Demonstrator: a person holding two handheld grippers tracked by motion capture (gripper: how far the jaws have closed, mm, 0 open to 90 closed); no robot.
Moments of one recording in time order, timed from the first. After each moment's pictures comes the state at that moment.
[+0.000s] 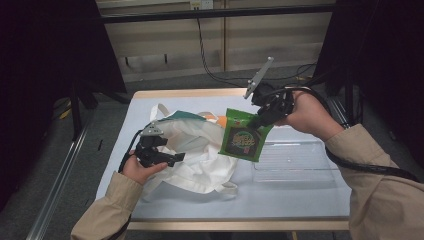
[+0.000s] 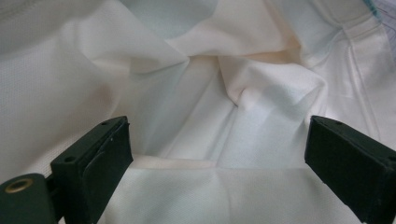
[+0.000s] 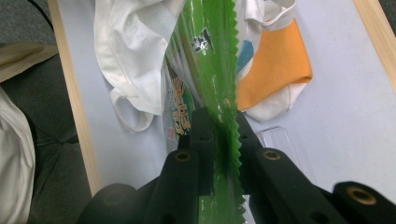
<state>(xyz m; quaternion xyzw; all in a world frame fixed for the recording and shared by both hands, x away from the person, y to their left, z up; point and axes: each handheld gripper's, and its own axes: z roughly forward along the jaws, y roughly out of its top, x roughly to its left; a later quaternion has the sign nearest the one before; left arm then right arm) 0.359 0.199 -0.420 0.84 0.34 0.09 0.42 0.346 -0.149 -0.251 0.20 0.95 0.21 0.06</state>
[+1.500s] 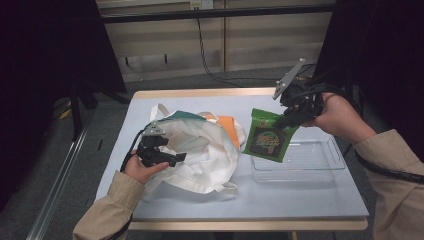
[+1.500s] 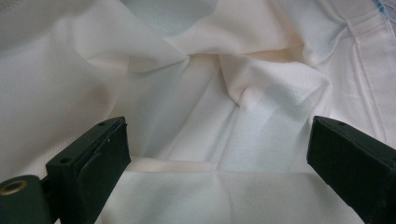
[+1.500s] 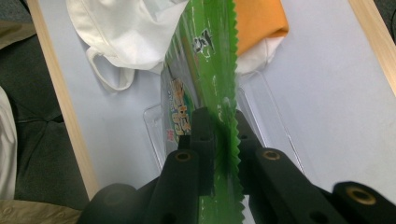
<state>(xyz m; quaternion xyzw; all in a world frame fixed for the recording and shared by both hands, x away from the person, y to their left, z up) 0.361 0.196 -0.423 0.84 0.34 0.09 0.41 0.337 -0.206 -0.256 0.23 0.95 0.20 0.08</state>
